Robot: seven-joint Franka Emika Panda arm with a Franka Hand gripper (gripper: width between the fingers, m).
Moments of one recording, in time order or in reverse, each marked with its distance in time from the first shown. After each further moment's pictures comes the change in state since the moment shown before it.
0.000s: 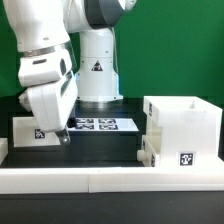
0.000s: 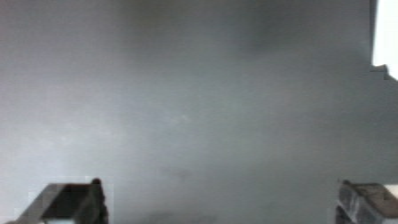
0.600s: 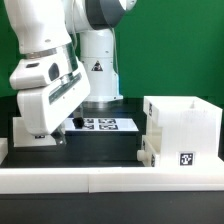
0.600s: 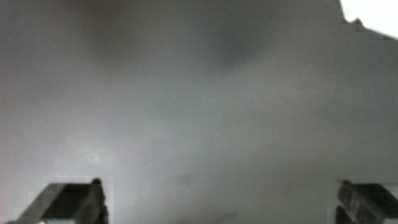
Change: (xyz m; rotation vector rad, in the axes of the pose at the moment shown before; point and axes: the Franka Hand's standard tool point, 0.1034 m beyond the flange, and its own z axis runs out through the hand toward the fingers) arm 0.001 -0.002 0.003 0.008 0.007 0.345
